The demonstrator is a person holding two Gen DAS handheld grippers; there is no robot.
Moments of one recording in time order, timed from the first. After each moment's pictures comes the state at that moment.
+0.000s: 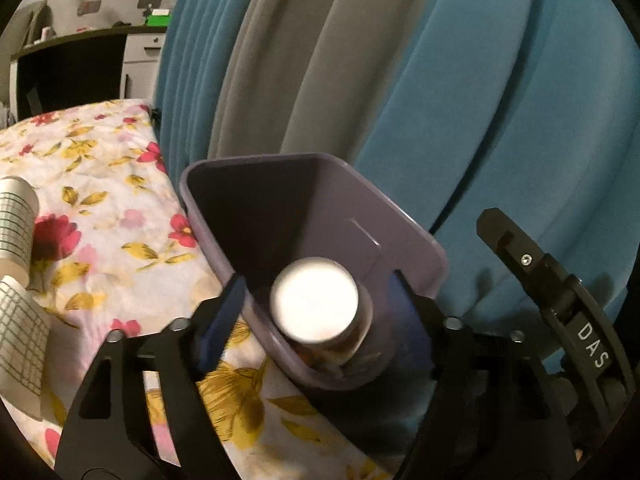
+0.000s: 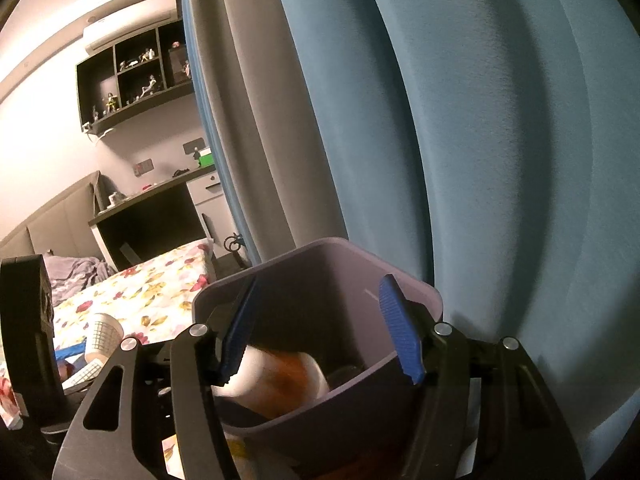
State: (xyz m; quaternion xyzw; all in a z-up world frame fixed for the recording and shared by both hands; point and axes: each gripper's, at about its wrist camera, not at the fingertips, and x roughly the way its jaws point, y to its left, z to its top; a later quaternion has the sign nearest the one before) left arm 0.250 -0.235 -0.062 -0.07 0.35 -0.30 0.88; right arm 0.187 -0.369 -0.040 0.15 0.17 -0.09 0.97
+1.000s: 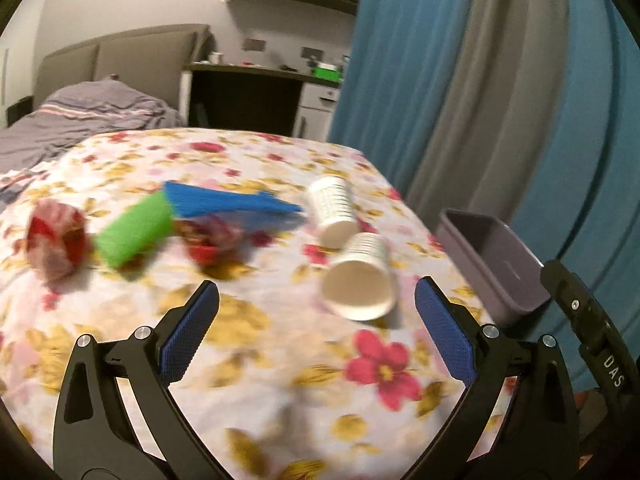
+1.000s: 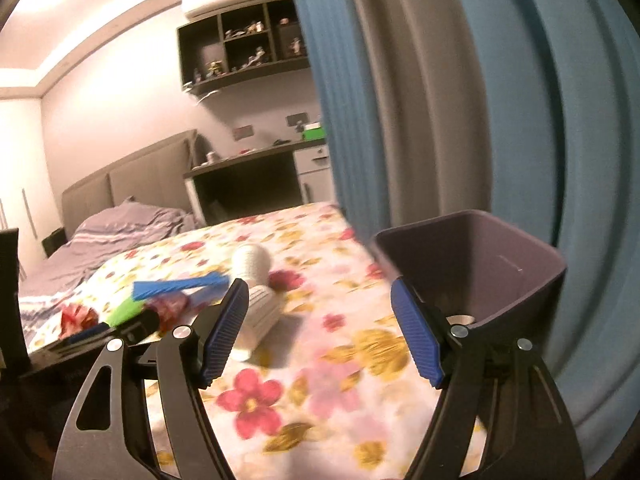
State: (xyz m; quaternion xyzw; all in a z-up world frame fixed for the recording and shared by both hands) left arm 0.132 0.002 -0.033 -0.10 0.29 -0.02 0.95; right arm 0.132 -0.200 -0.028 0.09 0.18 0.07 0.98
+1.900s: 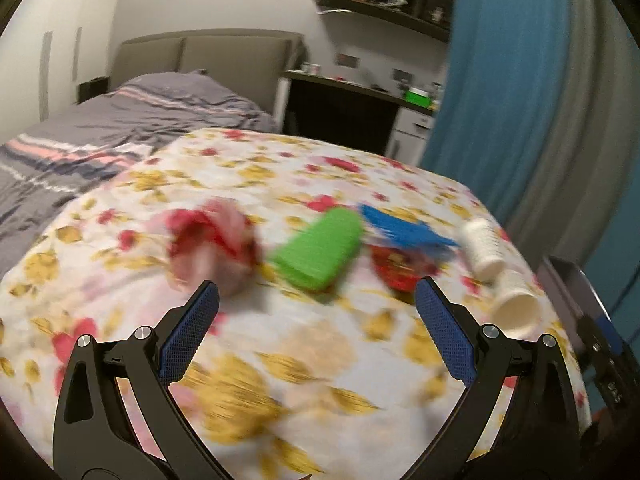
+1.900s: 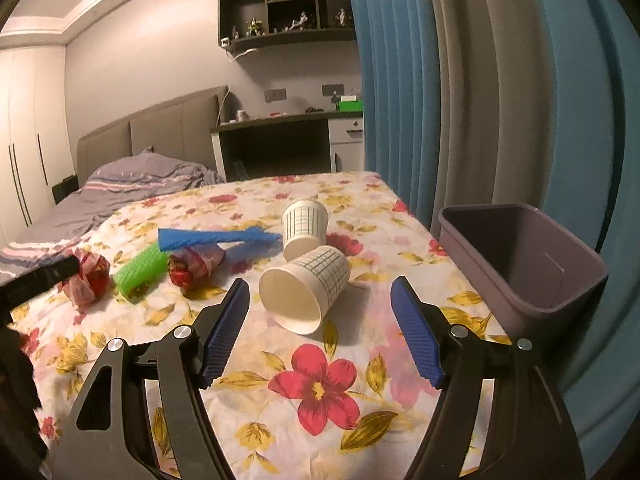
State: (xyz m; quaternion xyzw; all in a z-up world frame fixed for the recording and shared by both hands) left arm 0.108 0.153 -0.036 -0.13 0.27 0.12 0.95; right arm 0.148 -0.120 -0.049 0.02 0.23 0.10 0.97
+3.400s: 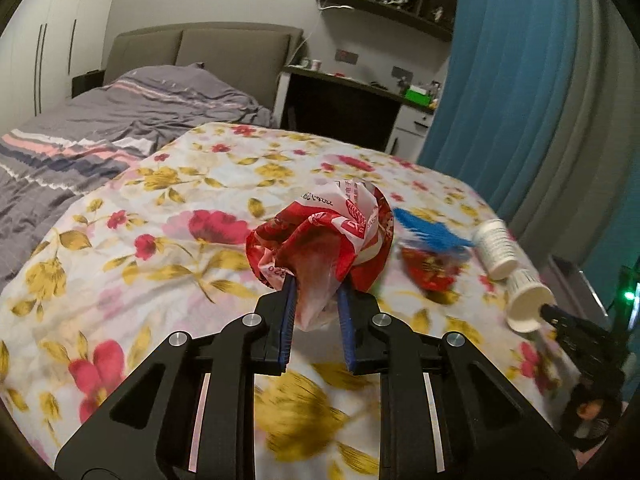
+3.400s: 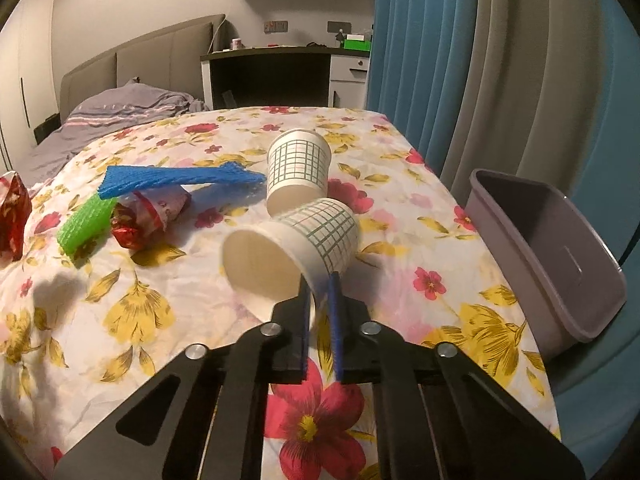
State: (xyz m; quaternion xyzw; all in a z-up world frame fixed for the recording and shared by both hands) left arm 0.099 0.185 -0.037 -0.14 0.28 0.08 0.95; right arm 0.220 -0.096 -0.085 -0.04 0.33 0.09 0.94
